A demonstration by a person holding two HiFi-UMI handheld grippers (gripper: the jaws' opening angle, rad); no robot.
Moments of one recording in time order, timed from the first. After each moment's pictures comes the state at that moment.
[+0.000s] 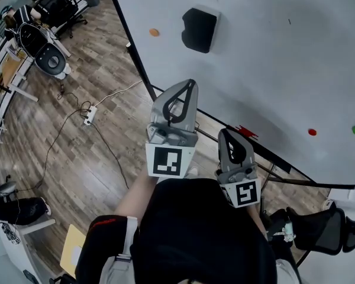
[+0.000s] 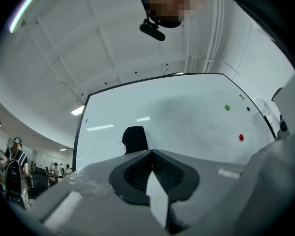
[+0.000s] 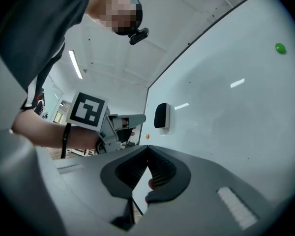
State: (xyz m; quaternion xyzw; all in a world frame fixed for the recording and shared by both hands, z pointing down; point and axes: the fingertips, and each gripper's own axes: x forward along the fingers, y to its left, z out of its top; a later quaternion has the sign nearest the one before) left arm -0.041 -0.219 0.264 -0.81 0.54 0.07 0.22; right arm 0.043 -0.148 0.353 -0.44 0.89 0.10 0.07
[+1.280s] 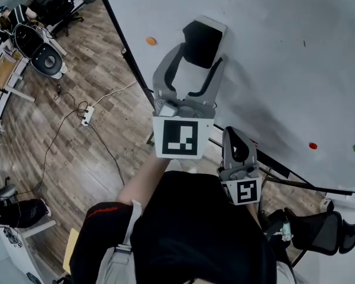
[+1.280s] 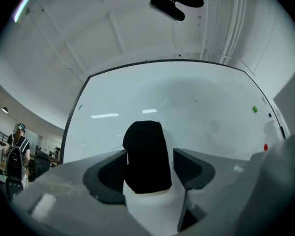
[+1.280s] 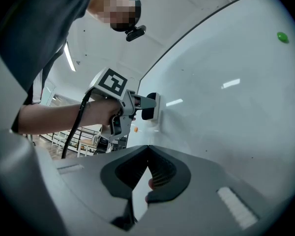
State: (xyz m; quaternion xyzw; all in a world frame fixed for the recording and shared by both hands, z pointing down) left arm -0.046 -0.310 0.222 -0.81 0.57 0.07 0.11; right arm 0.042 -0.201 0.352 -0.47 0.87 0.10 0.06
